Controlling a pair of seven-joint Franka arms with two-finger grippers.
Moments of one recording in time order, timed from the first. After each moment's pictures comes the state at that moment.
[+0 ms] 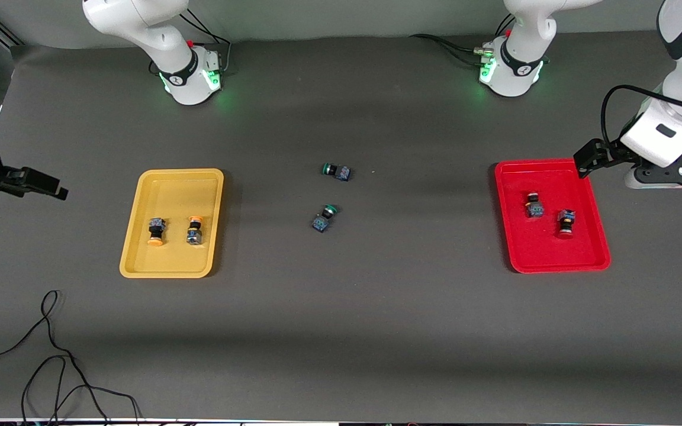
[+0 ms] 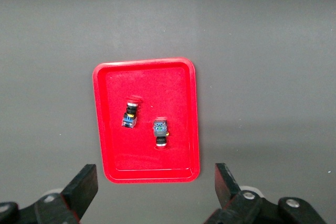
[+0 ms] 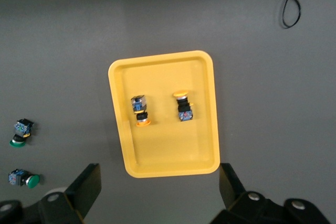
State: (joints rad) left arm 0.13 -0.09 -0.24 -1.81 0.05 1.73 -0.09; right arm 0.26 0.03 -0.36 -1.67 0.08 1.64 0.03
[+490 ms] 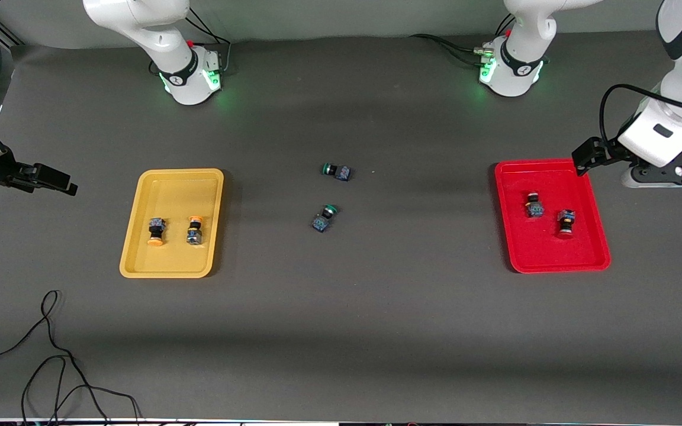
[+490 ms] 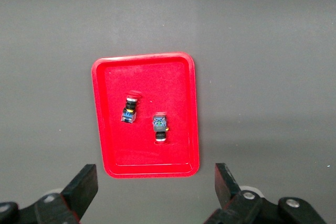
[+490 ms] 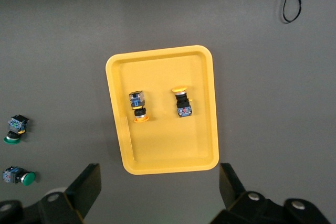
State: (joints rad) left arm 0.13 -0.09 -0.24 -1.80 0.05 1.70 -0.09; right arm 0.07 0.01 -0.16 -1.69 0.05 1.65 0.04
